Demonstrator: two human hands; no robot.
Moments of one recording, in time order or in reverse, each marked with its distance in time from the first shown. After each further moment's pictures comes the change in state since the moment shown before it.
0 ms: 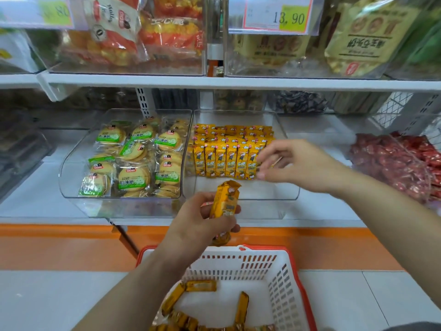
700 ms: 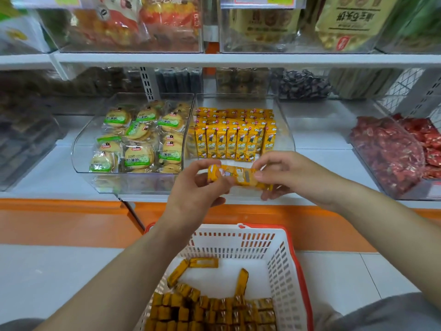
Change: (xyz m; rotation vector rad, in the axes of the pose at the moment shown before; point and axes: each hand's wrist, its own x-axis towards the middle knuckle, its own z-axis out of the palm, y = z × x) left_hand -0.015 0.008 0.017 -0.133 0.183 0.126; right_hand -0.052 0.006 0.032 0.388 -0.180 0.127
